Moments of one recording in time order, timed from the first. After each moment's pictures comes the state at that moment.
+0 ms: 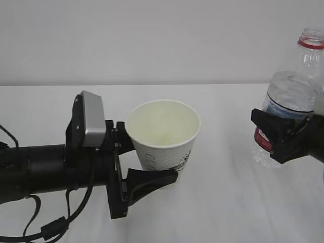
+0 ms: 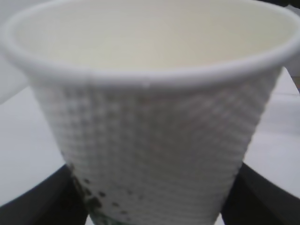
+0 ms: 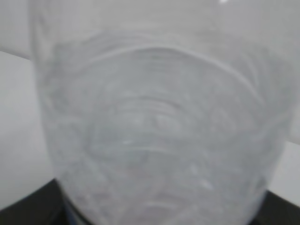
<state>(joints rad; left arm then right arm) -0.56 1.80 -0.56 0.86 -1.11 -0.27 0.07 1.53 -0.30 -0.47 -1.03 0.10</state>
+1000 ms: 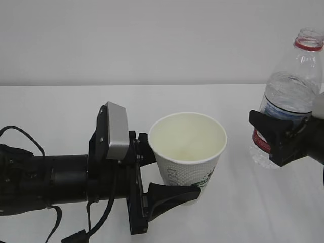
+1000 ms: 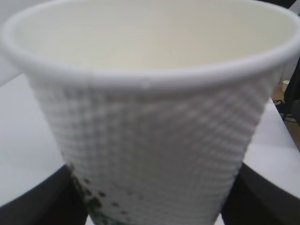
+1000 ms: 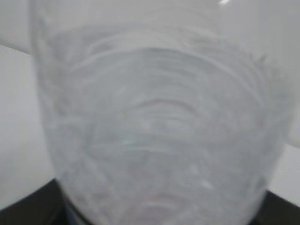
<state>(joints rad) -0.67 1.88 -0.61 0.82 -1.14 -0.27 0.07 1.53 -0.30 -0.50 -1.03 0.09</state>
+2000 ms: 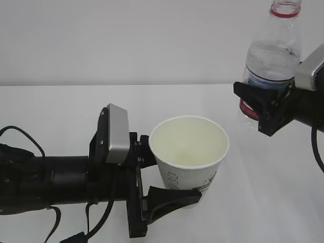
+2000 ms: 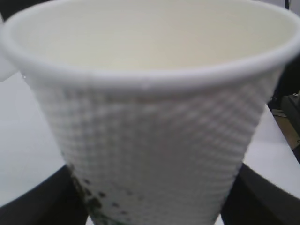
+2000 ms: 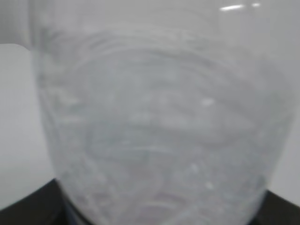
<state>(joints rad) -0.67 1.88 -0.61 0.86 -1.14 -0.27 0.07 1.53 -0.49 -0.68 -0.97 0.09</state>
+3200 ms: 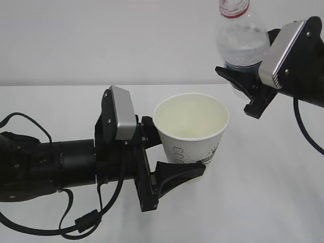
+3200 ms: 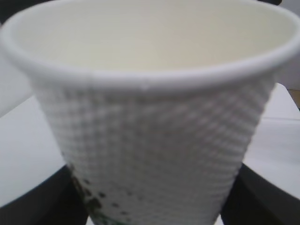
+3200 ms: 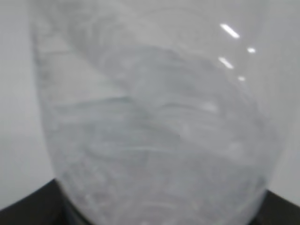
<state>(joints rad) -0.67 1.88 -0.68 0.78 -1.10 -0.27 0.14 1.53 -0.69 -0.80 -0.83 -0.19</state>
